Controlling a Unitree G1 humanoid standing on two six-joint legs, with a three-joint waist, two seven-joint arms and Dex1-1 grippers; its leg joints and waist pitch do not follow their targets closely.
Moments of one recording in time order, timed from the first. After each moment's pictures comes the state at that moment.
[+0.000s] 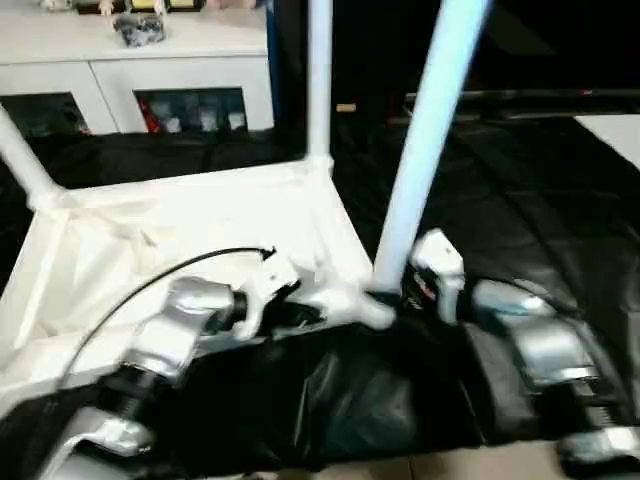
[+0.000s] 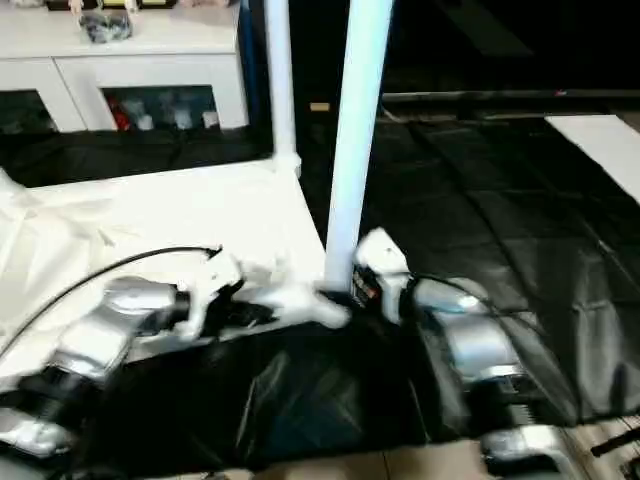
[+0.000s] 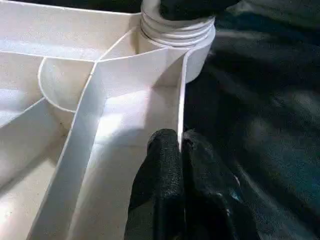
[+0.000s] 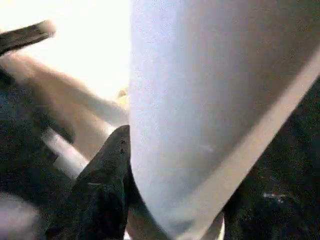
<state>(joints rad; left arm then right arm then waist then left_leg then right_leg) -0.50 0.27 -0.25 0.43 -0.01 0.32 -0.97 -0.45 -0.22 0.09 0.44 0.07 0.20 0.72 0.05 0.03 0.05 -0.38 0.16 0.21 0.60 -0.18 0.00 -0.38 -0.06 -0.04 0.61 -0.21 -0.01</state>
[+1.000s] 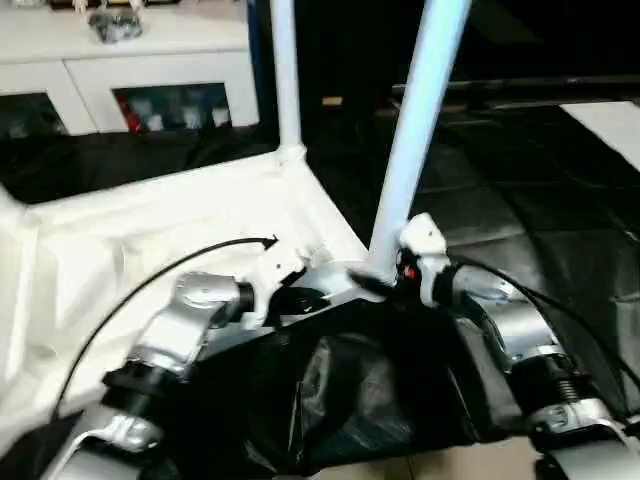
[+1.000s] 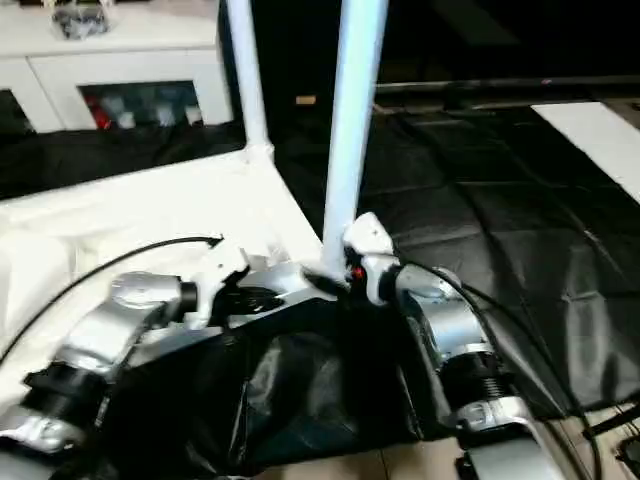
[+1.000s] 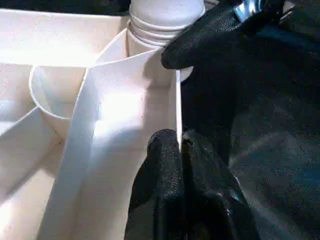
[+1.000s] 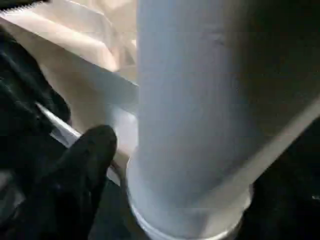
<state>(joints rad) -0.48 0.35 -0.24 0.34 -0.04 0.33 -1.05 -0.52 -0.29 0.14 0.56 0.05 0.12 0.90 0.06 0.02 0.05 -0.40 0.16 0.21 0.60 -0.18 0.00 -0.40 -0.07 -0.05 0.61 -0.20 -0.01</state>
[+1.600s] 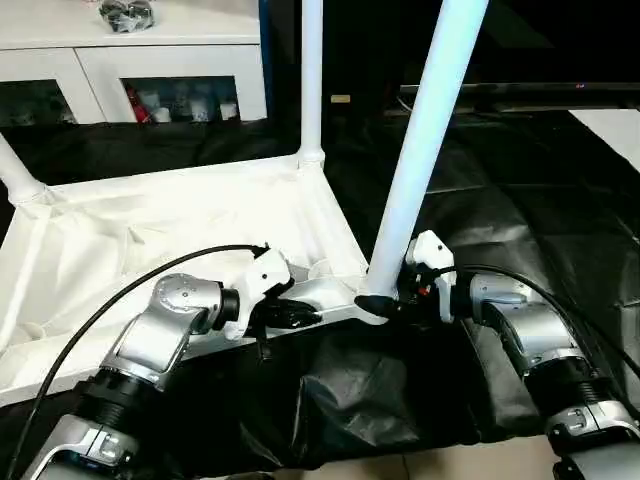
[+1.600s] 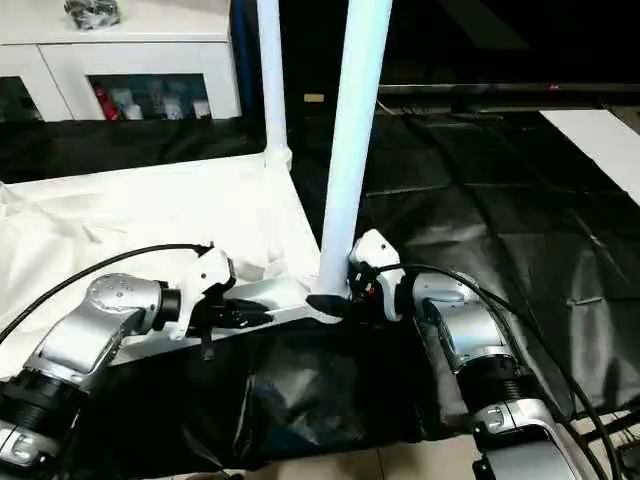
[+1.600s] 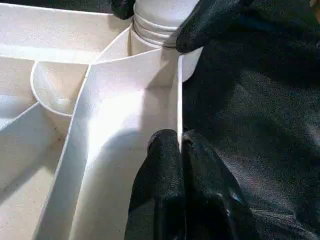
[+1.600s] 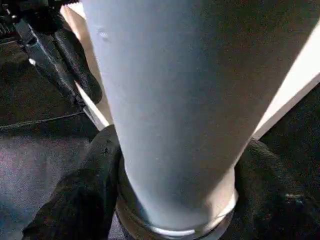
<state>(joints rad) -0.44 0.41 -0.25 0.26 -0.06 0.34 -1.13 -0.52 -0.34 0.16 0.56 0.11 0.10 1.10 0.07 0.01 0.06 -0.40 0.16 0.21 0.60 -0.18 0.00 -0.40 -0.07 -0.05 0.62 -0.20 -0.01</state>
